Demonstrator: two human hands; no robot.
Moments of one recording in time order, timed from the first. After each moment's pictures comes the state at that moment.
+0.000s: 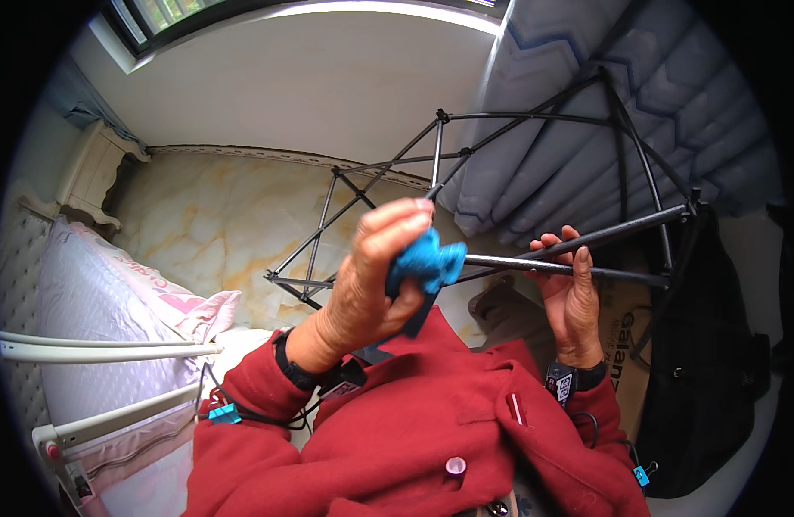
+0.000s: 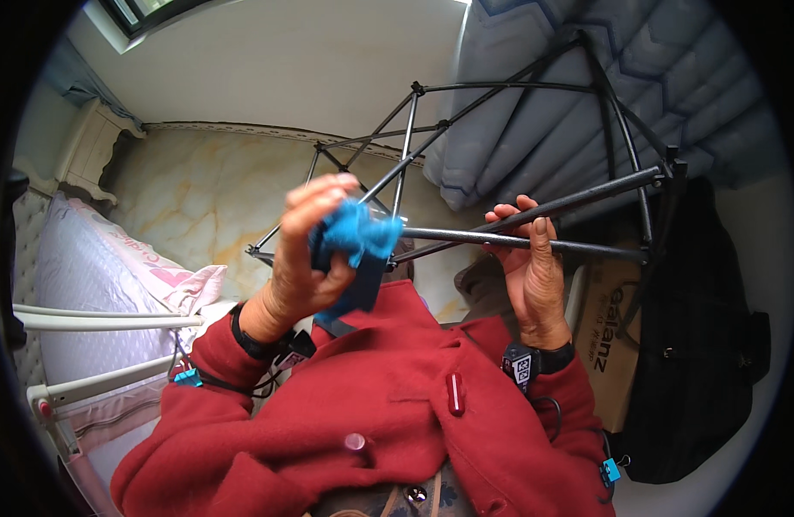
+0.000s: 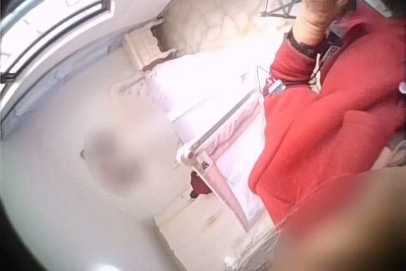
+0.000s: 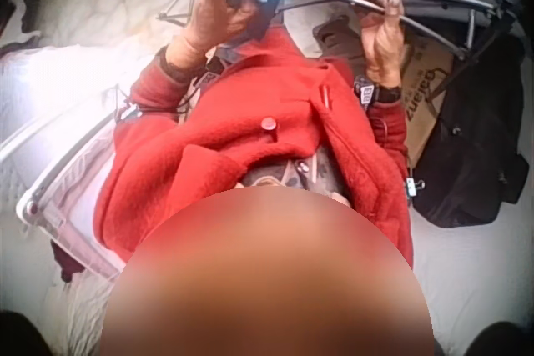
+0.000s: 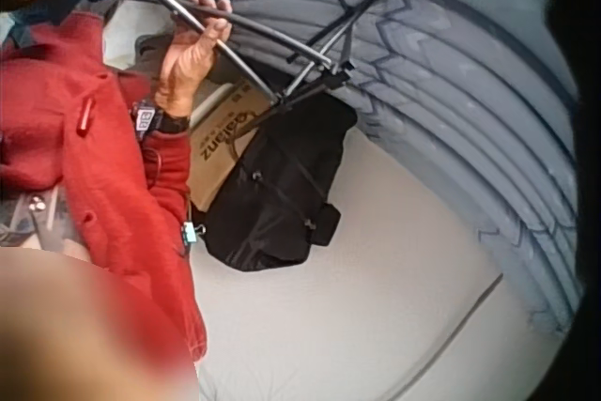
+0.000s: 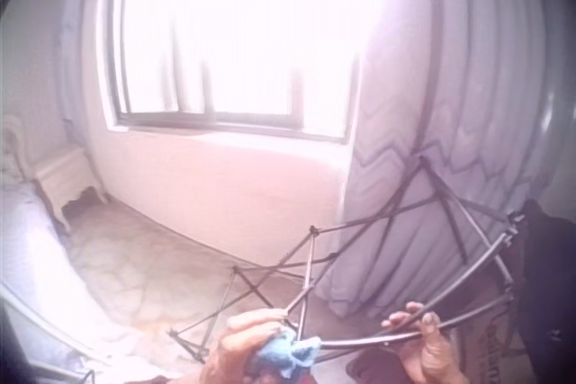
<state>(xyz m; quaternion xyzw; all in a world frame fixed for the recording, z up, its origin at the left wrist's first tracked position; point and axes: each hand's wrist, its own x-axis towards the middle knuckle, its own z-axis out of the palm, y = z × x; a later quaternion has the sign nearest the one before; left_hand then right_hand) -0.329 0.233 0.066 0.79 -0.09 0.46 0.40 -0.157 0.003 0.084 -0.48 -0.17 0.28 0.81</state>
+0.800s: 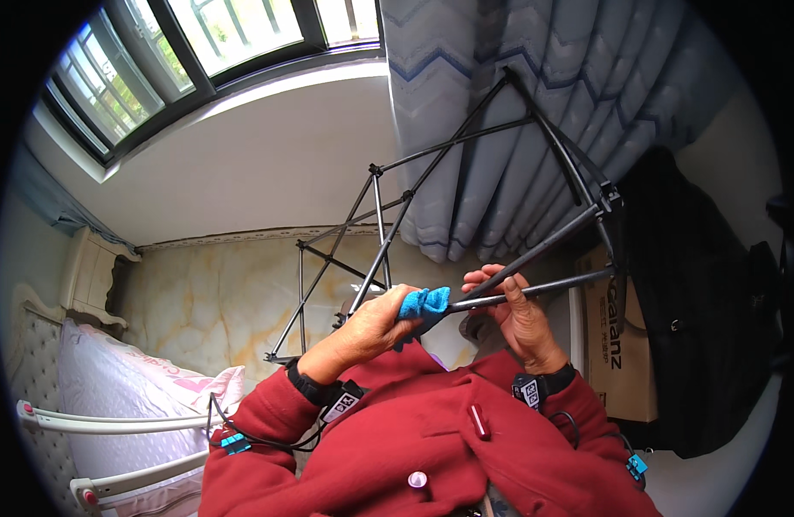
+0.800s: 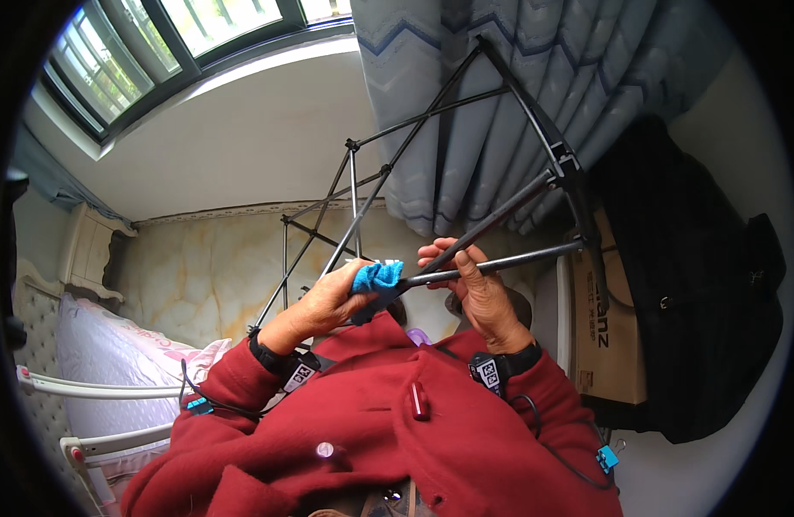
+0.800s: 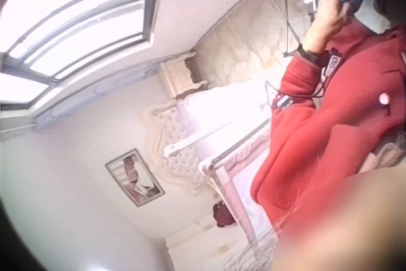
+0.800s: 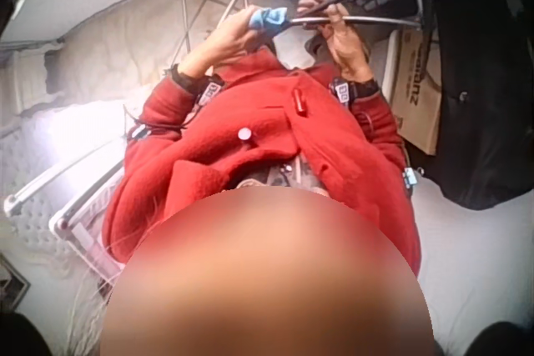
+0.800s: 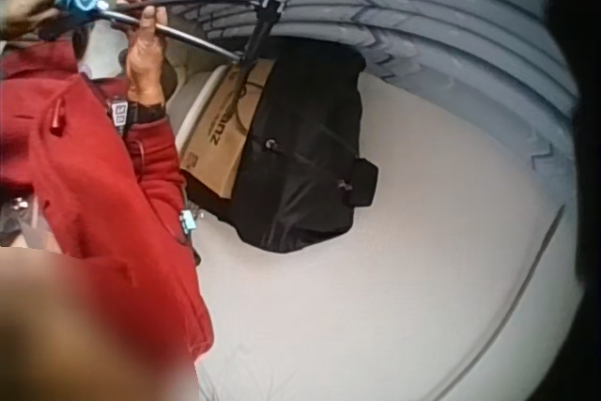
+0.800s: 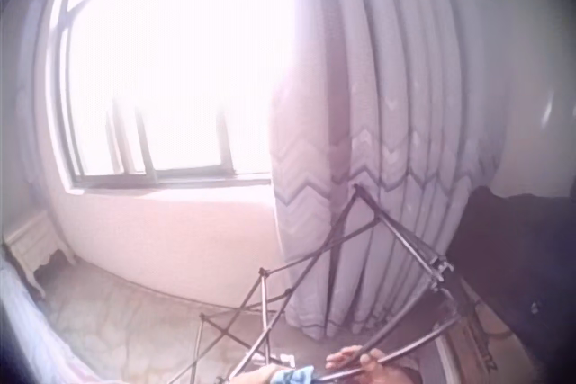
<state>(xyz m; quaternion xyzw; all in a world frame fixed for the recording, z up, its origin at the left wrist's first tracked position) -0.284 0.190 0.078 0.87 -0.08 0.04 0.49 -0.163 -0.041 0.072 -0.47 -0.22 0.32 0.79</state>
